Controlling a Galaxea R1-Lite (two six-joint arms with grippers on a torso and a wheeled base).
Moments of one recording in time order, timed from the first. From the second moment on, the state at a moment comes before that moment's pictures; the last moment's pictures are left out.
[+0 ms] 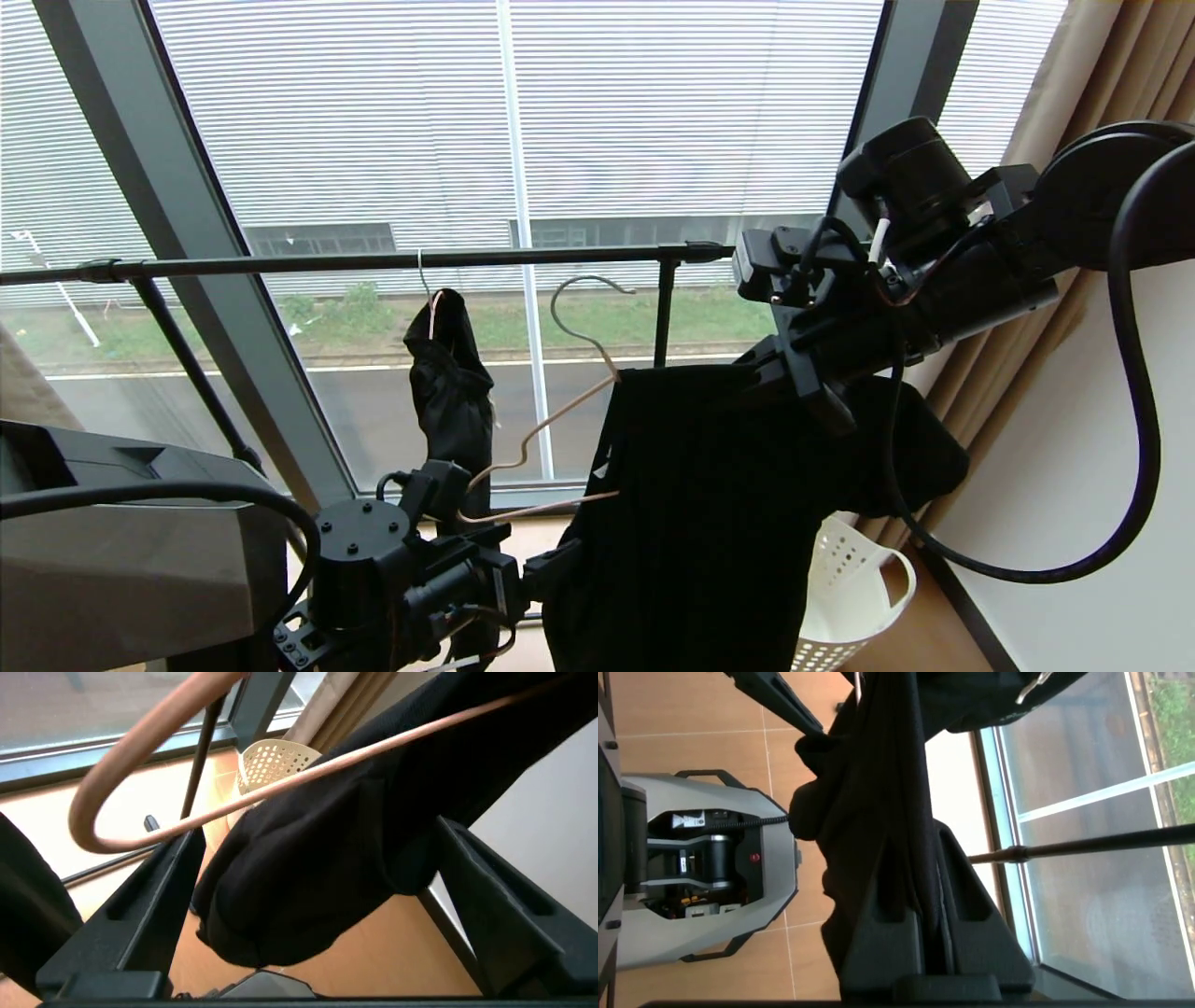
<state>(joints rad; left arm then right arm) -0.57 2.15 -0.24 -1.57 -0.14 -0.37 0.48 1.90 -1.73 0.74 0.54 -0.85</state>
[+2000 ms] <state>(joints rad) -0.52 2.16 -0.27 -1.57 -0.11 -0.34 0.29 1.72 -1.47 0.73 0.56 -0.90</state>
